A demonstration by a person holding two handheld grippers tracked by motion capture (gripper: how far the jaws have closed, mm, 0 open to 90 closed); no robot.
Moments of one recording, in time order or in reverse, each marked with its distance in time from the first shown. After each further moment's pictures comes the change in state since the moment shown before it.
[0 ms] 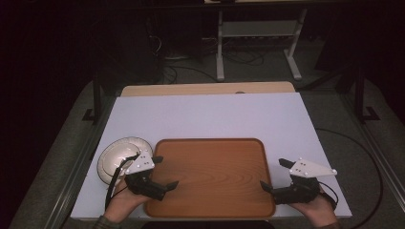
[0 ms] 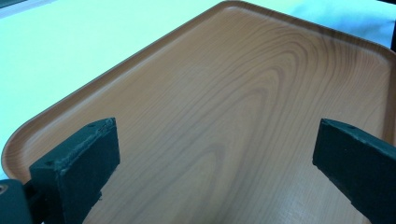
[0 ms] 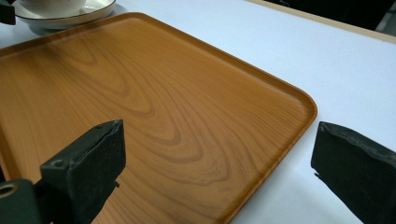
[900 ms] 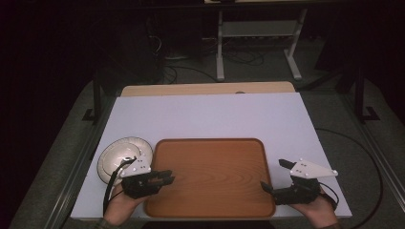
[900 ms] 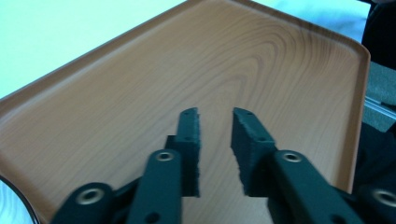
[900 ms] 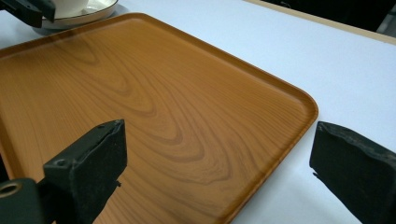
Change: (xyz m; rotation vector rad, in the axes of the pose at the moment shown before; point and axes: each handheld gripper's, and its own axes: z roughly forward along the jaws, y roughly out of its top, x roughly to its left) left arm -0.006 -0.010 -0.010 0.038 -0.069 -0.022; right arm 0.001 -0.001 -0.002 -0.008 0.002 -0.001
